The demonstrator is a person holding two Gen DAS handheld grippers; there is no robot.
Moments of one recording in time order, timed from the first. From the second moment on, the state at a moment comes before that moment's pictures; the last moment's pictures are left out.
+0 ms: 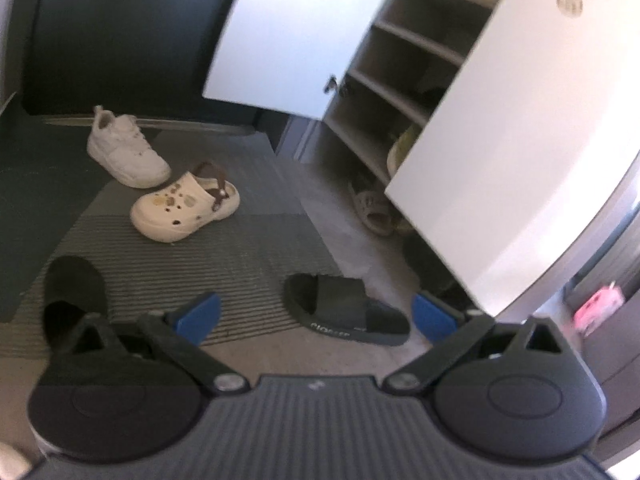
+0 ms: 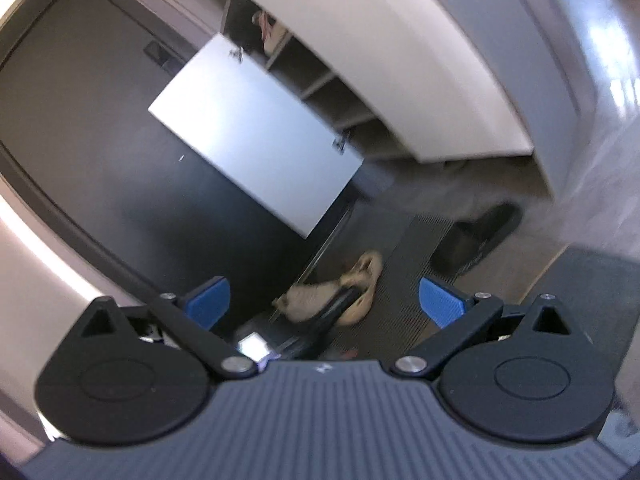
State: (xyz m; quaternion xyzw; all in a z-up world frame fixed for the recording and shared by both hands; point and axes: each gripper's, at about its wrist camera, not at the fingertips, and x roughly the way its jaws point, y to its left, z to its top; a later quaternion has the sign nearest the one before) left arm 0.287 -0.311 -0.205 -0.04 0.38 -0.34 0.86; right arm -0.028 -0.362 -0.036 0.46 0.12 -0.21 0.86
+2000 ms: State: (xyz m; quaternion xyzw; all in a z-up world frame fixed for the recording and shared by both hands) left arm 0.427 -0.317 -0.383 0.09 0.48 -0.37 0.79; right arm 0.114 -0.347 -0.094 0.59 0.26 -0.06 0.77
